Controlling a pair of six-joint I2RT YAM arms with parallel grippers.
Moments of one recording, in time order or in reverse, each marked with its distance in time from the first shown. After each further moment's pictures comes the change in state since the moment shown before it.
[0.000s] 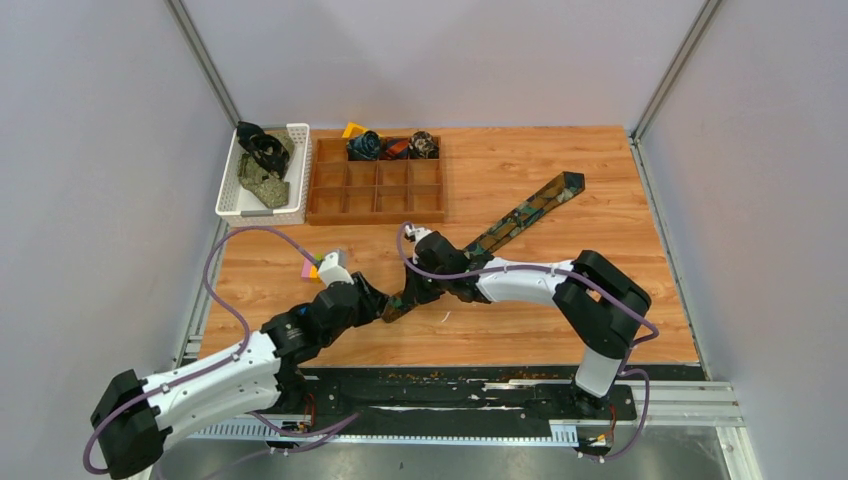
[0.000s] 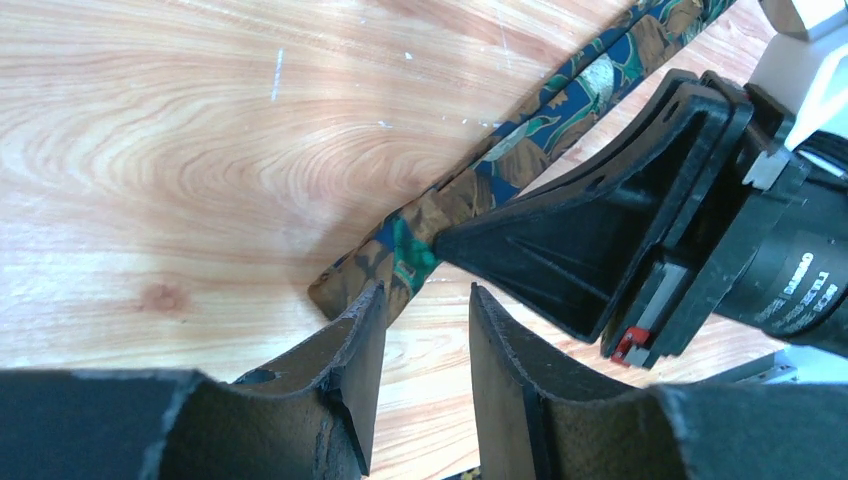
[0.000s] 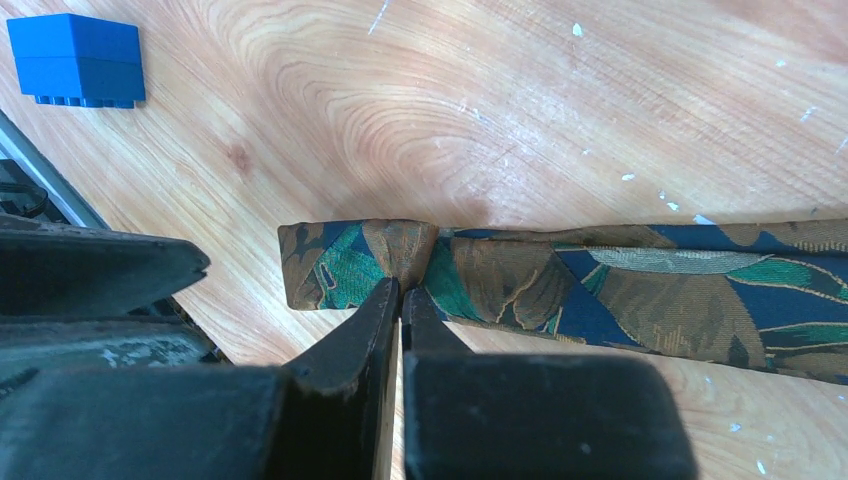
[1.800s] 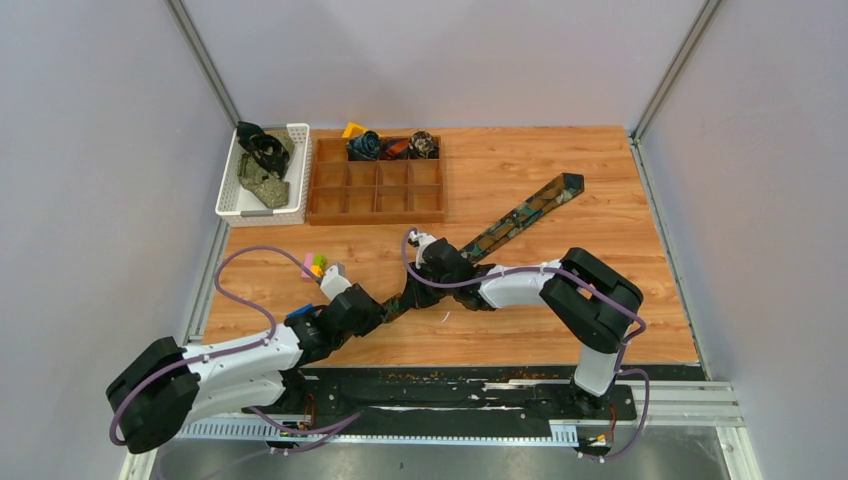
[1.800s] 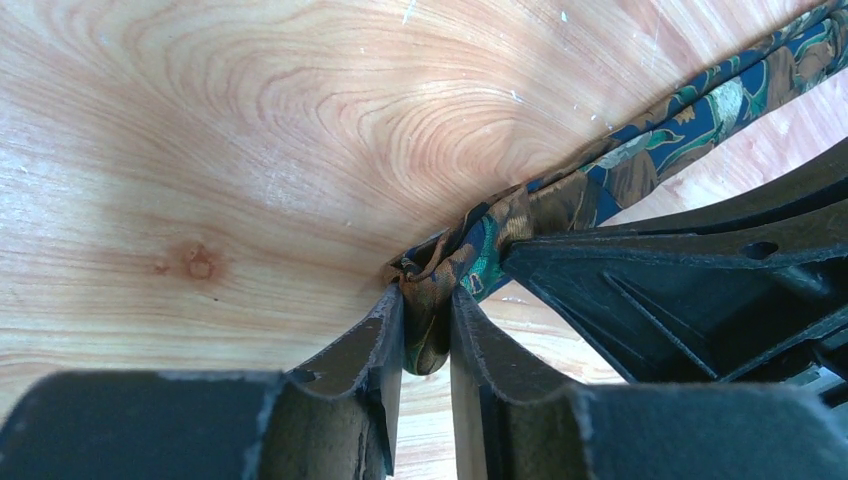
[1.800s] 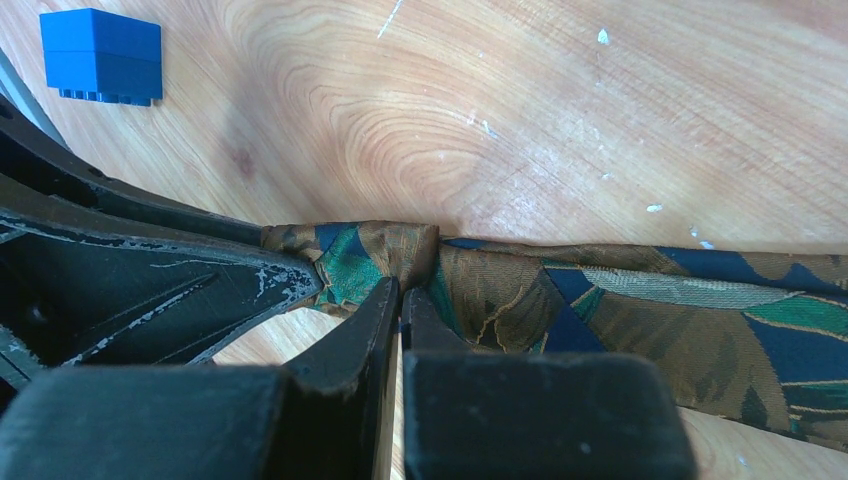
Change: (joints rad) left arm 0.012 0.190 -0.103 0.126 -0.001 -0.269; right arm -0.018 0.048 -0.116 0.257 -0.078 0.010
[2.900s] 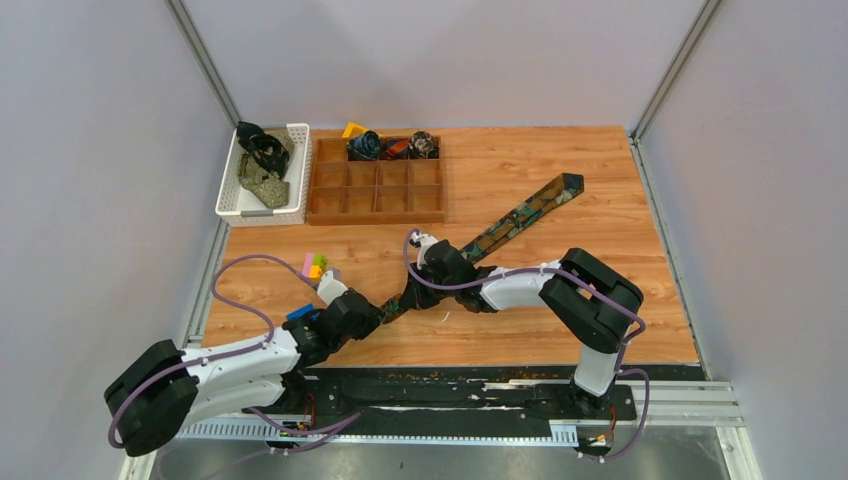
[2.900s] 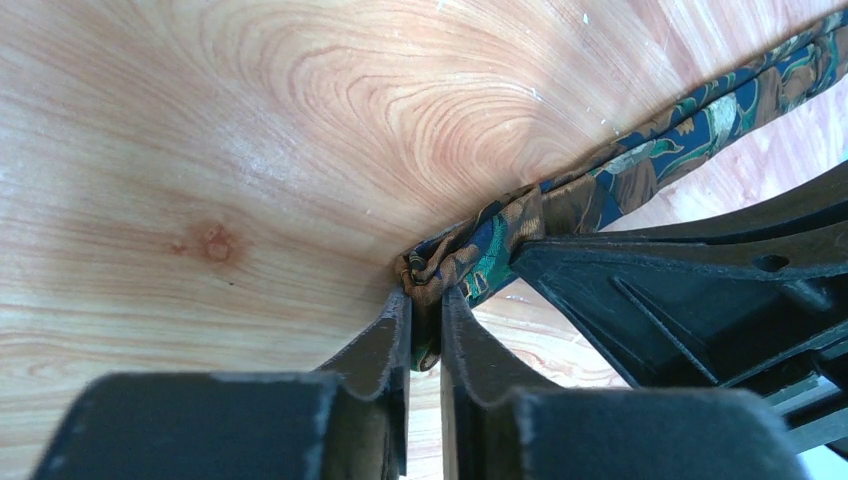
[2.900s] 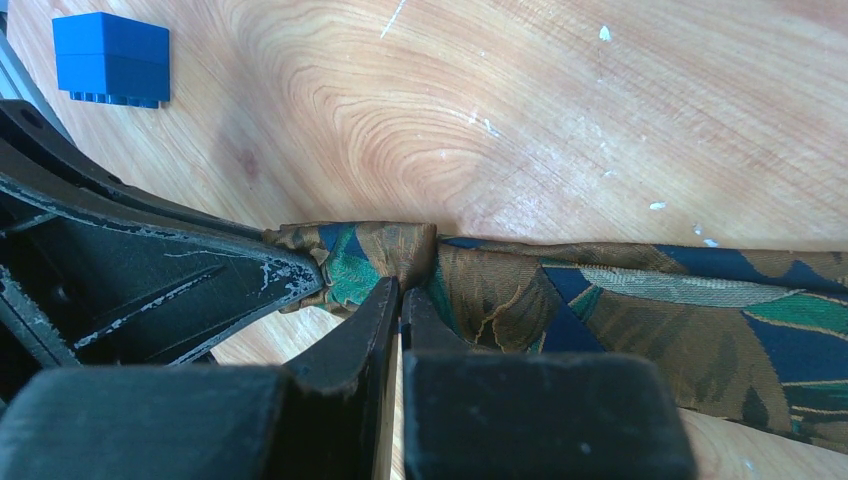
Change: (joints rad) left arm 0.000 -0.025 -0.040 0.013 0.008 -0.082; right arm -0.001 0.000 -0.027 0.049 -0.004 0.014
